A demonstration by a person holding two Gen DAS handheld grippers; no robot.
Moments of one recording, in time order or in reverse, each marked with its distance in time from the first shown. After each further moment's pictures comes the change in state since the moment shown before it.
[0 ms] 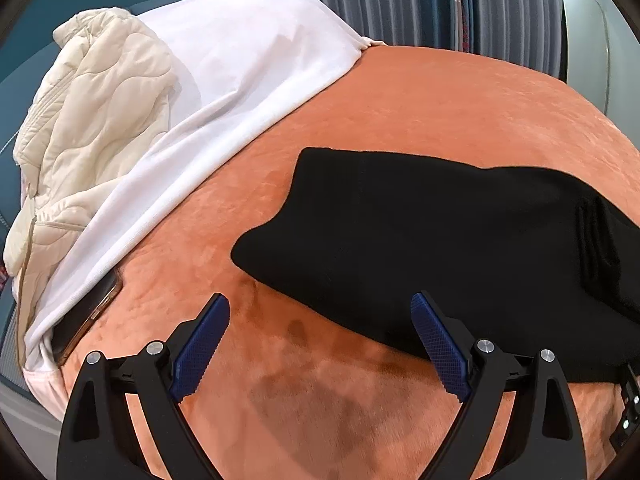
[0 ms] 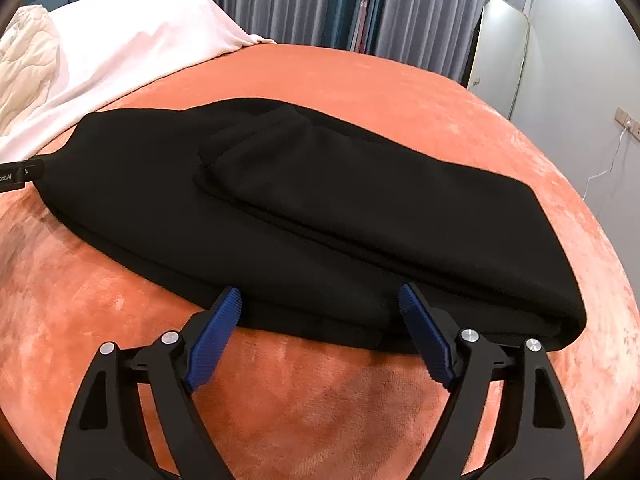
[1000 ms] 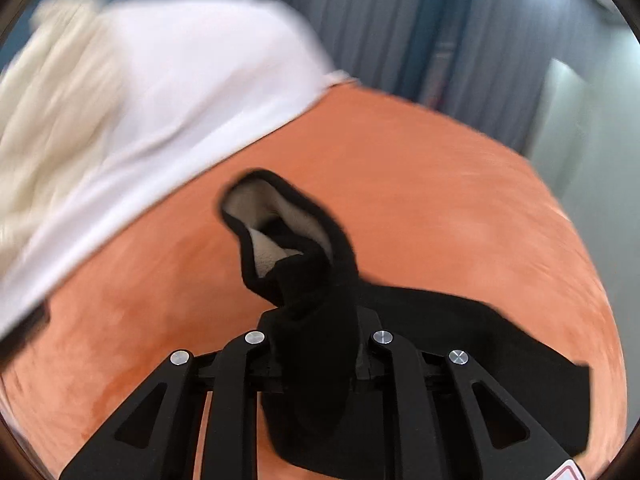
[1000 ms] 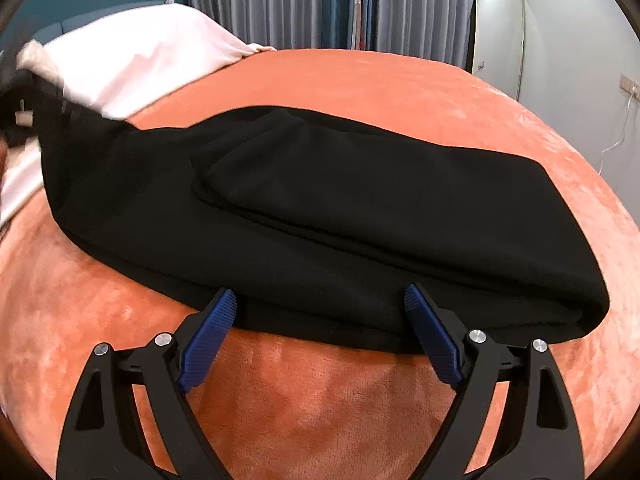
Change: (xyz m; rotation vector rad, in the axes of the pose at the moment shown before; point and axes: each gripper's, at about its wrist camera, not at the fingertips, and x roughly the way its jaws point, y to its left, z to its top) left arm -0.051 -0.061 0.080 -0.111 -0.120 -0.288; right arm -0.003 -0.020 -0.005 0.106 -0.029 0.122
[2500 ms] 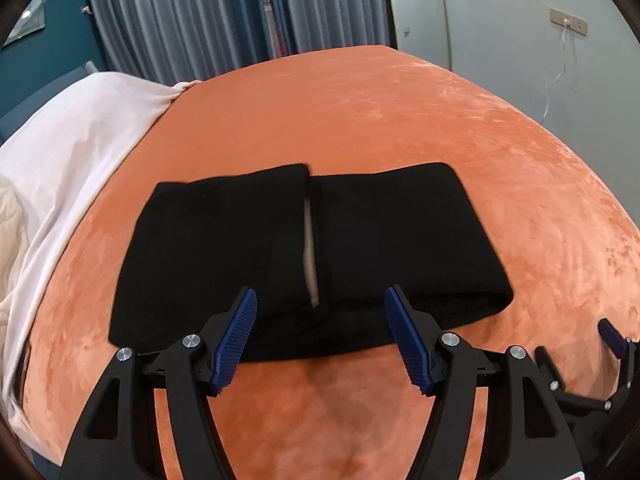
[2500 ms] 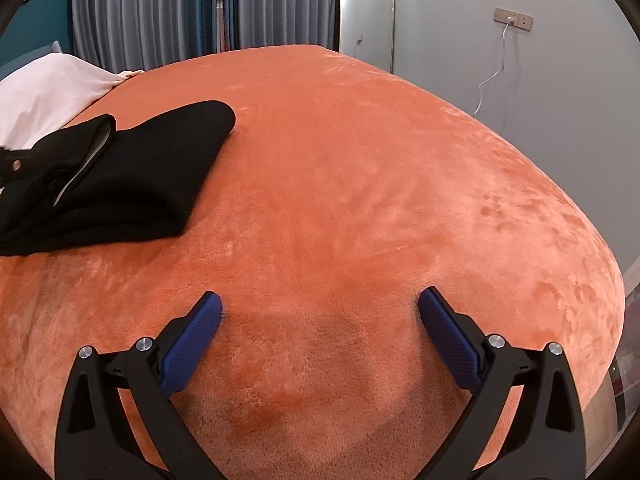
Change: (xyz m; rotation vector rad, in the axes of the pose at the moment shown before) left arm -0.047 -0.235 -0.159 0.466 0.128 -0.091; right arm -0.088 -0.206 -0.077 0.215 0.023 -0.348
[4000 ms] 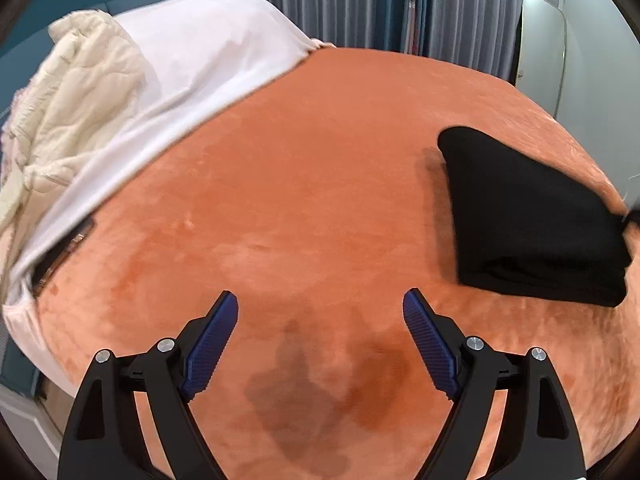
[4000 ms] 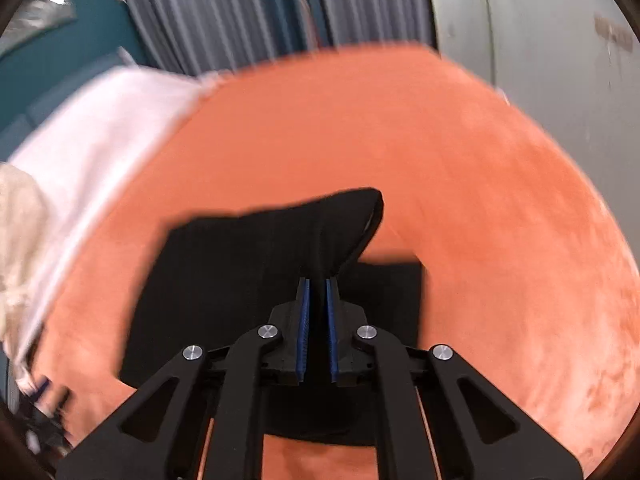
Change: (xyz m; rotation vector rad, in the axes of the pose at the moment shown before) left arm -0.024 0.212 -0.097 -0.362 0.036 0.145; right arm 0.061 0.085 0.153 -0.050 0.183 0.337
